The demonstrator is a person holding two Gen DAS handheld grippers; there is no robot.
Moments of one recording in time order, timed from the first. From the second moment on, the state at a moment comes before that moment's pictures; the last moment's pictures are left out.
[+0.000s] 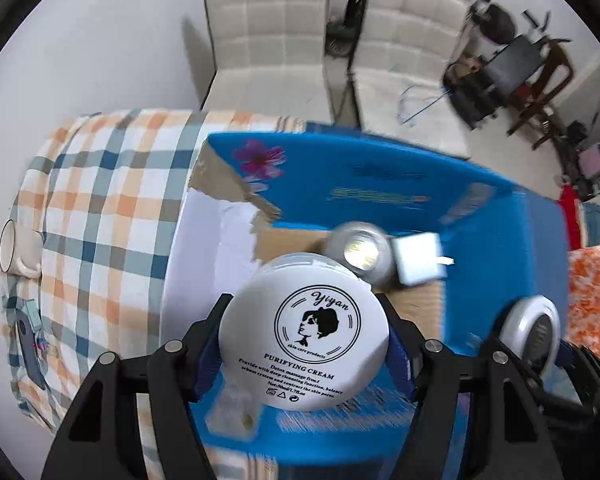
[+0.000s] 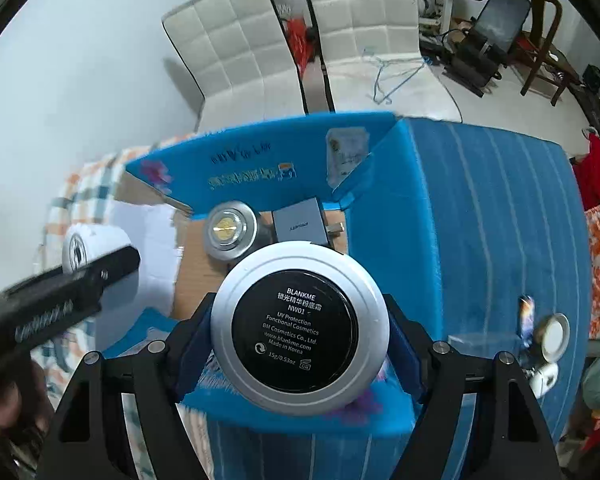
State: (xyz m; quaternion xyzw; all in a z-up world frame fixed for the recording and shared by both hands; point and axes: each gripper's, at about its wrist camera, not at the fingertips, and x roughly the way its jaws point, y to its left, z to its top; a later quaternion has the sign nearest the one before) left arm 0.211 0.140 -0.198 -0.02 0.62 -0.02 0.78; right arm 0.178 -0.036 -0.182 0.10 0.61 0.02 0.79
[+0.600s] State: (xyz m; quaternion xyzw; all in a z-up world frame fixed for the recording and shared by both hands) left arm 0.269 0.131 -0.294 0.03 0.69 -0.01 0.73; right arm 0.228 -0.023 -0.300 0.07 0.69 -0.02 0.72
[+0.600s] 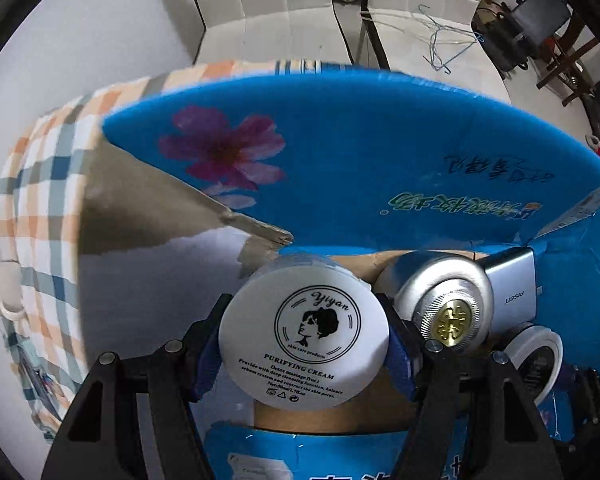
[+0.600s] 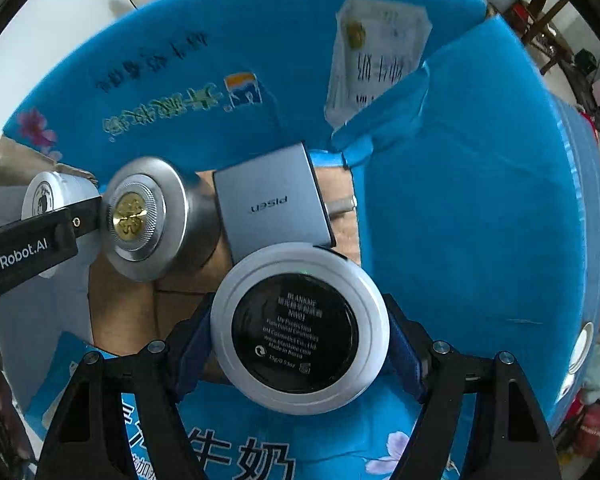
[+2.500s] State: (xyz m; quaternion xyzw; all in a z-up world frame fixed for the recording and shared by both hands) left arm 0.101 0.131 -0.074 0.00 0.53 -0.02 0.85; right arm 0.070 -0.054 -0.076 0.05 0.53 0.01 0.84
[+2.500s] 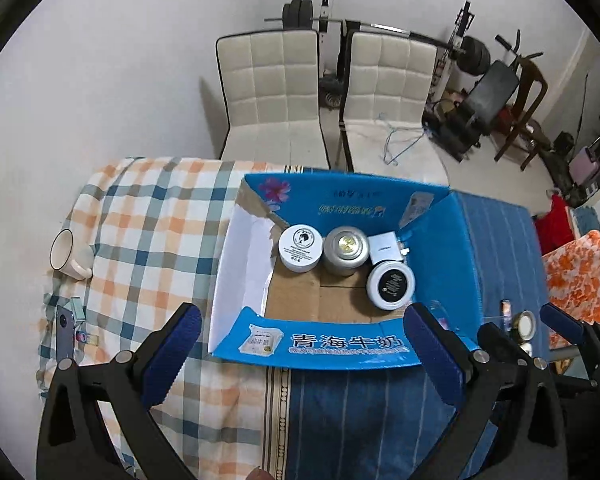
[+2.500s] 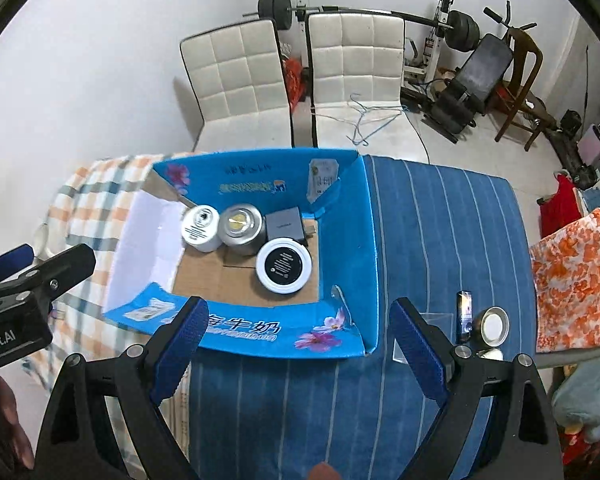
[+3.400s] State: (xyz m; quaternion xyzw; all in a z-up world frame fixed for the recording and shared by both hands) left arm 0.076 0.011 -0.064 0.02 0.53 -0.11 0.84; right arm 0.029 -0.193 -0.061 0.12 0.53 -0.04 0.84
